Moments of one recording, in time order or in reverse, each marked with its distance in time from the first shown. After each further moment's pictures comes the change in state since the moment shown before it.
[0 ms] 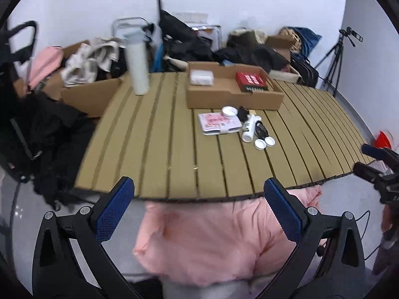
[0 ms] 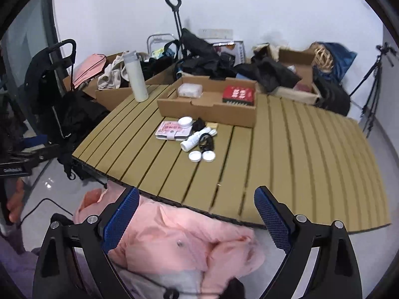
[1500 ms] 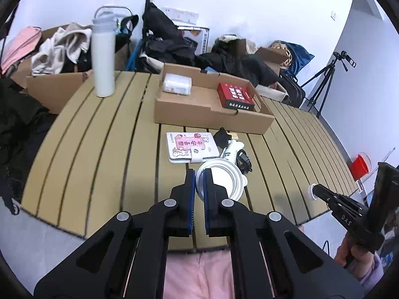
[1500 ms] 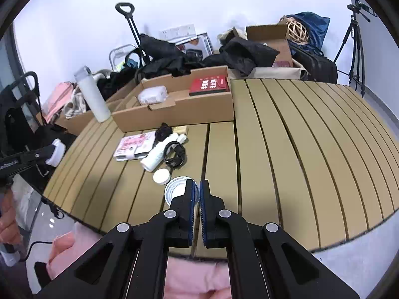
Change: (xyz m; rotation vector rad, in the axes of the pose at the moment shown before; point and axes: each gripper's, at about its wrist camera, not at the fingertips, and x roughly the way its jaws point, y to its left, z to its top) left arm 0.067 0.001 0.043 -0.114 -0.047 -0.166; right arm 0.091 -0.056 -0.007 0.230 -0.063 -0.064
